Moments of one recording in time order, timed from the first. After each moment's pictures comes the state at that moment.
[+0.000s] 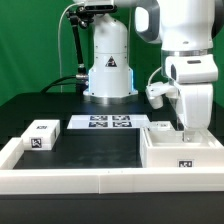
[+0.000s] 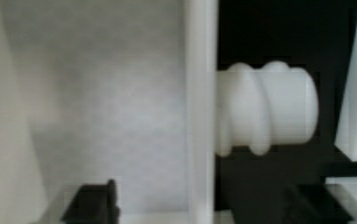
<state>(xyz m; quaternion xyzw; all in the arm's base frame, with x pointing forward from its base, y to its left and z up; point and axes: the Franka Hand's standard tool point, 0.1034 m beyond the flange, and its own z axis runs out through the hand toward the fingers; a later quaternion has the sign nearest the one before) 0.516 0.114 0.030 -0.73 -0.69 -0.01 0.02</state>
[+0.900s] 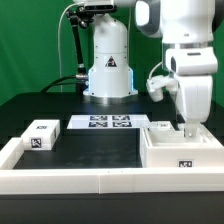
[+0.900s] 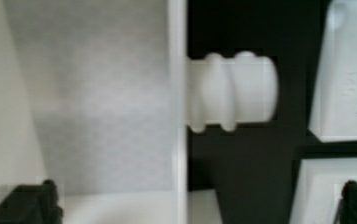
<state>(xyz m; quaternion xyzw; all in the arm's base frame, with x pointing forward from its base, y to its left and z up) 0.505 0.118 0.050 -0.73 -0.68 -0.02 0.02</state>
